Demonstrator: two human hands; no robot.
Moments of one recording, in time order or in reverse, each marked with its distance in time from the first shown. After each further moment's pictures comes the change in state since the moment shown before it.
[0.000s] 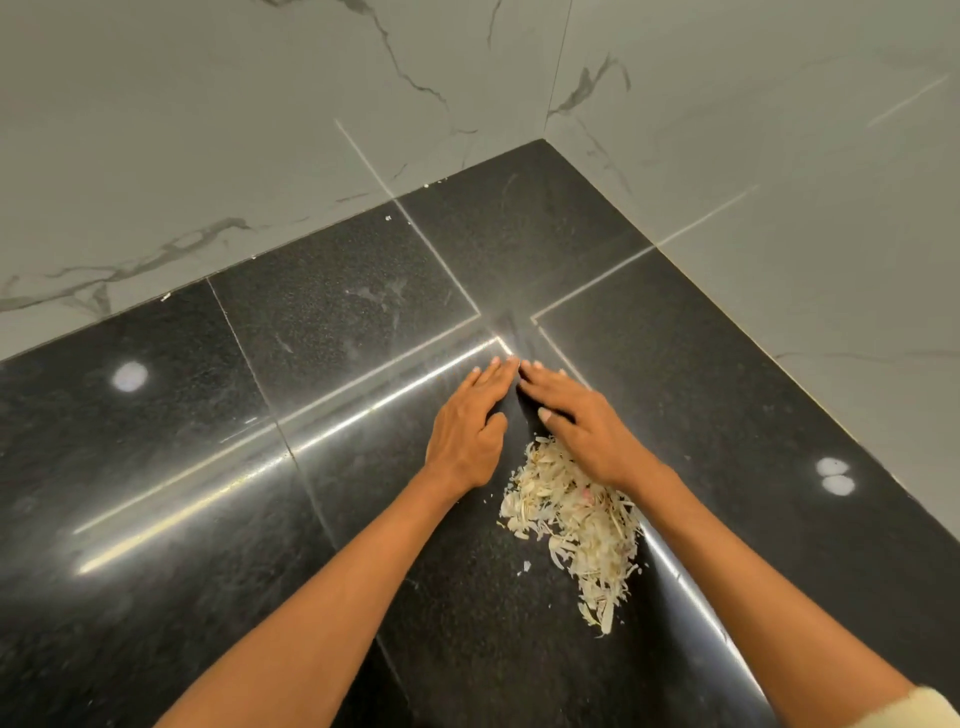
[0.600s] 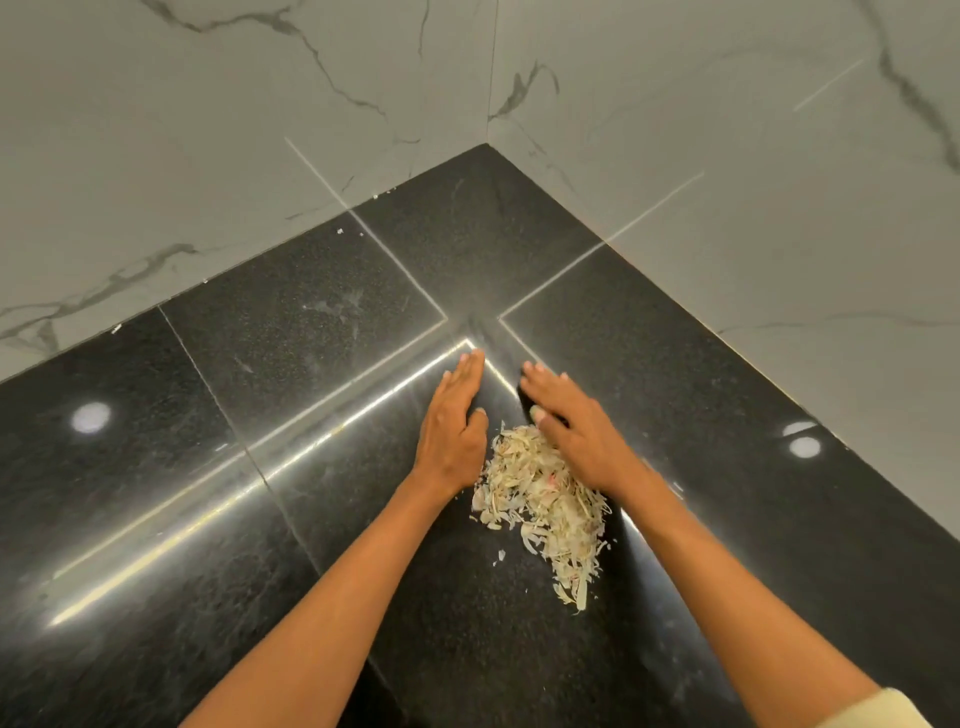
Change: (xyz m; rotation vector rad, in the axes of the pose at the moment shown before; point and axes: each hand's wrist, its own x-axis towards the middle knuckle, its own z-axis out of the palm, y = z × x) left_hand -0.005 0.014 0.018 -0.123 0.003 -0.043; right_hand -0.042 0.007 0.000 -0.046 0.114 0.119
